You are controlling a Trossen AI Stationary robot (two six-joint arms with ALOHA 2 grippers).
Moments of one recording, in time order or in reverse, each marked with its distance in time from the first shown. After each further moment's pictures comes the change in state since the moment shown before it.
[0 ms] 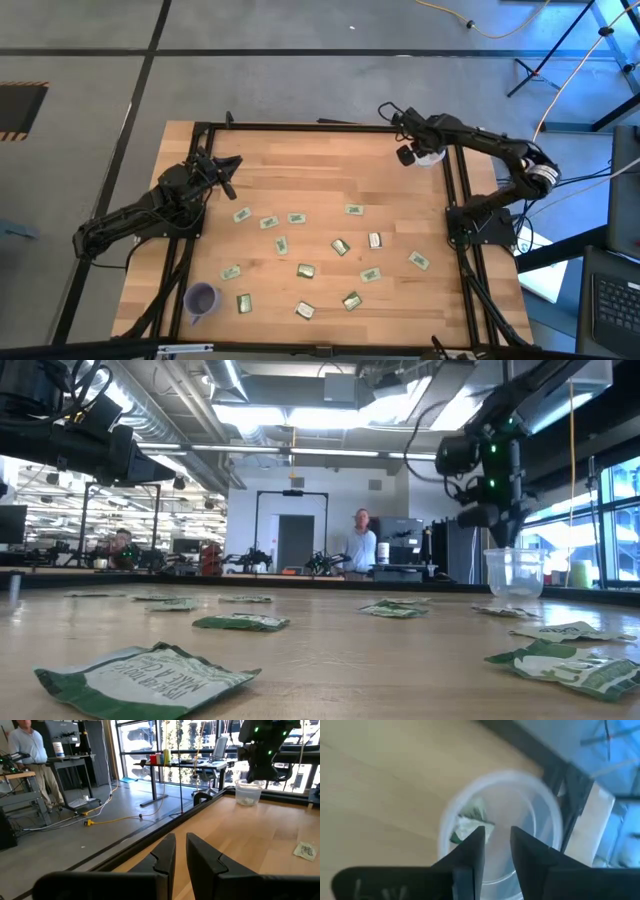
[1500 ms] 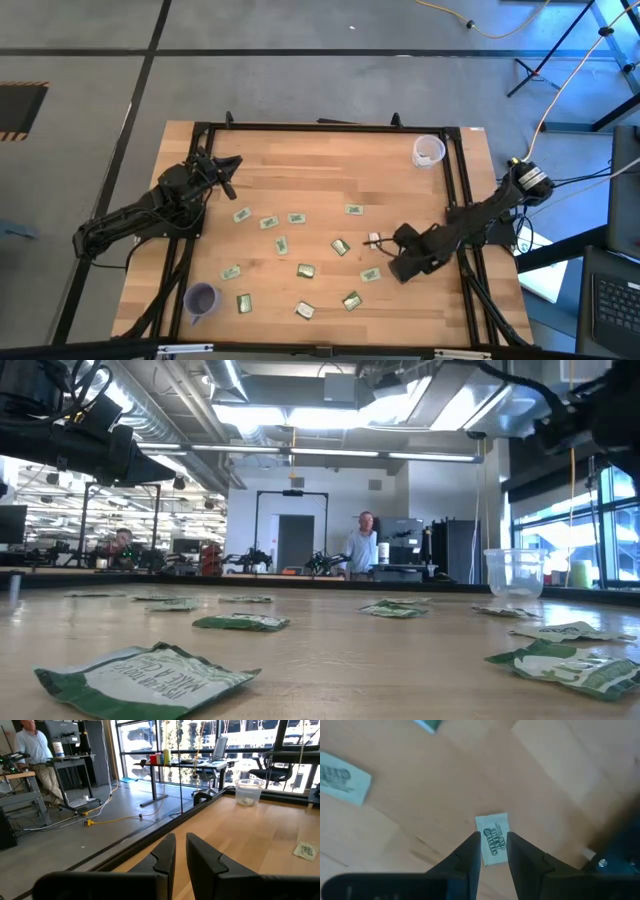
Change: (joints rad) left arm 0.000 0.000 0.000 0.000 0.000 0.000; right arm 1.347 0.103 0.038 -0.236 -0.373 1.160
